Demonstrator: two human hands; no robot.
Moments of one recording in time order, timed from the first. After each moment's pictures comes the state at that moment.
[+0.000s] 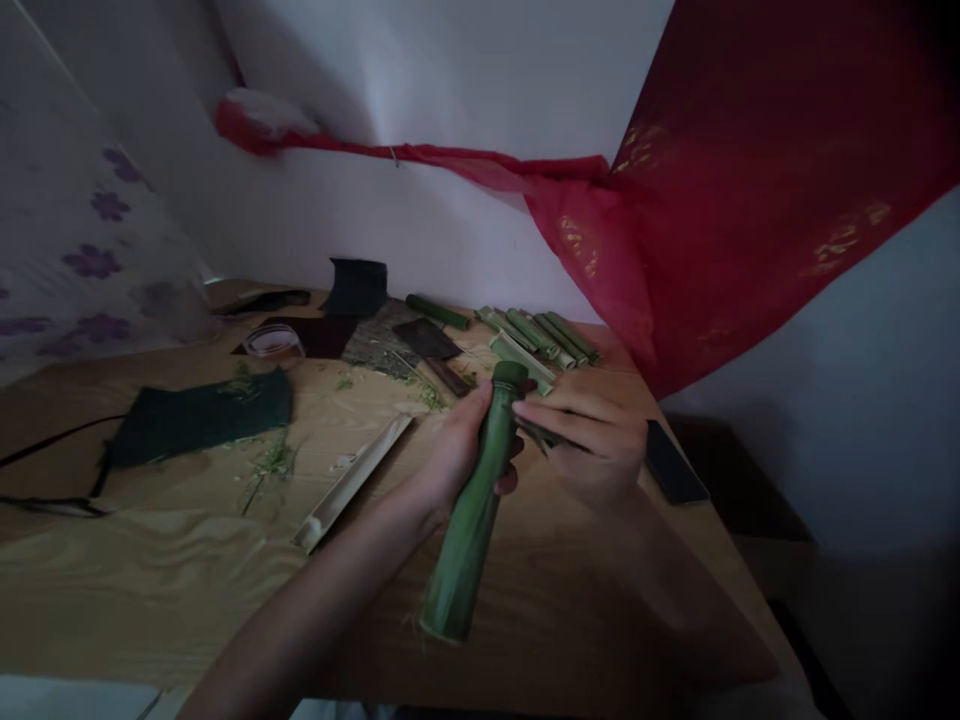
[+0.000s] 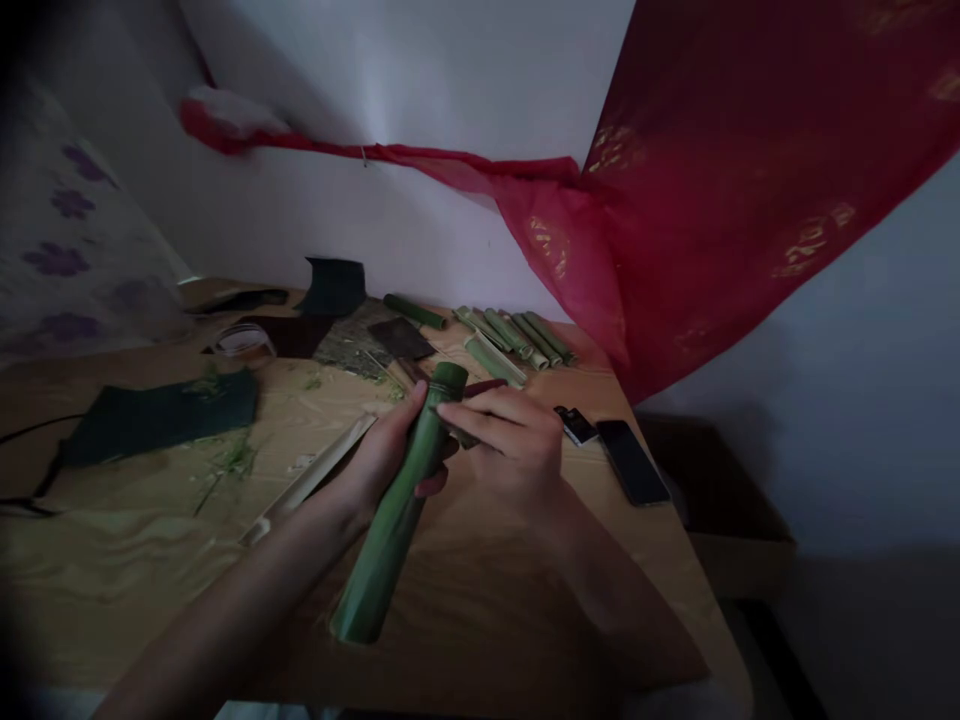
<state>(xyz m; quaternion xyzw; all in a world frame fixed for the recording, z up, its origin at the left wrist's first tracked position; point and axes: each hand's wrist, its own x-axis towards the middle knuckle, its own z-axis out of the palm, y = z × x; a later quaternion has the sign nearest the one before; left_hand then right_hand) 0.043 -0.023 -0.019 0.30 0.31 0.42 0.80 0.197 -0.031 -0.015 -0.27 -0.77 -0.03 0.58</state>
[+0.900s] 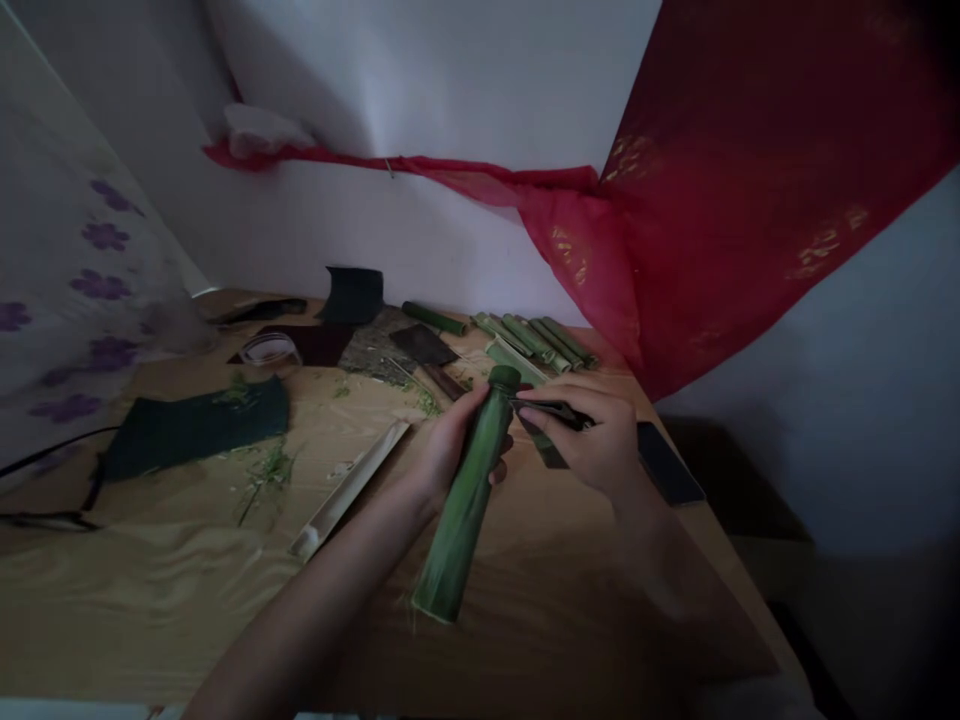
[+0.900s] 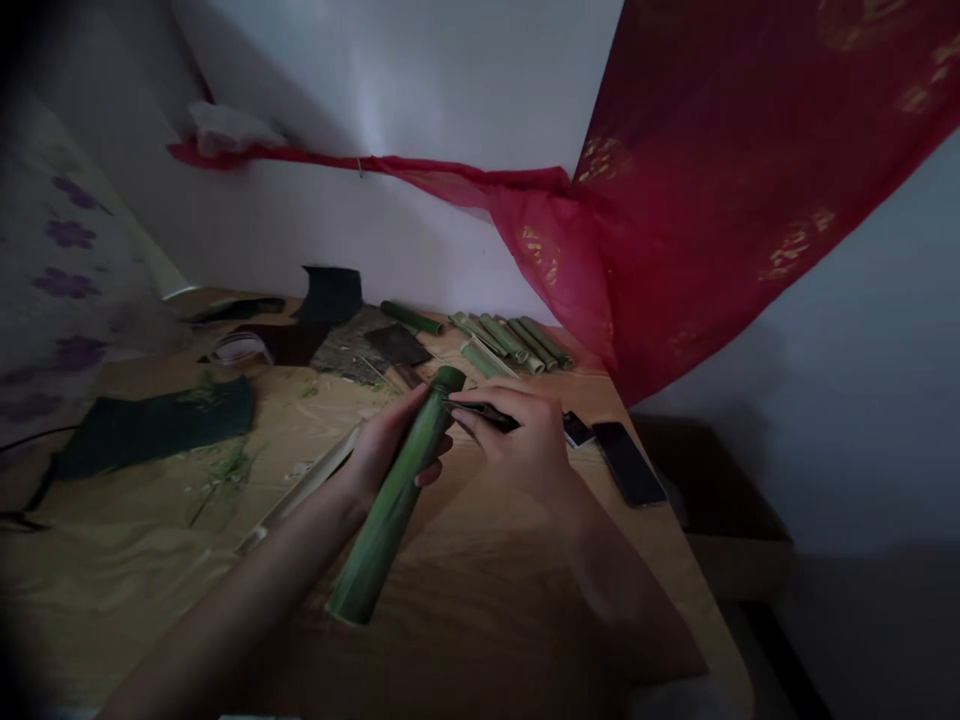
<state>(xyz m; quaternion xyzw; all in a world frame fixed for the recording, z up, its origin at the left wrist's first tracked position) 0.038 -0.010 -0.022 0.23 0.29 0.39 0.84 0.209 -0.023 -0.006 -0.37 -0.76 0.06 0.53</state>
